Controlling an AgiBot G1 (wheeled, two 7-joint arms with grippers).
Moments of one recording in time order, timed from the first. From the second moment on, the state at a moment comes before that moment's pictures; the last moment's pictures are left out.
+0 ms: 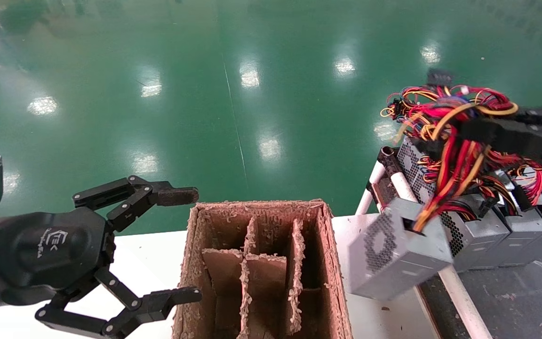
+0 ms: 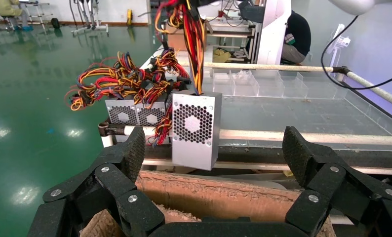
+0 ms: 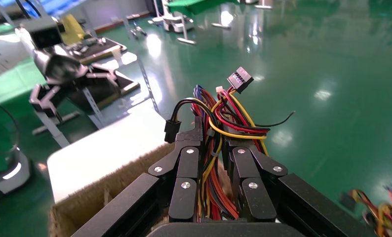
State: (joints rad) left arm -1.10 0.58 0.37 -1.26 0.67 1.46 -0.14; right arm 1.37 -0.37 -0.32 1.04 -0.74 -1.53 0.48
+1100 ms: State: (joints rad) left arm -1.10 0.58 0.37 -1.26 0.67 1.46 -0.14; right arm 1.13 0.01 -0.30 0.92 -0.53 -1.56 0.32
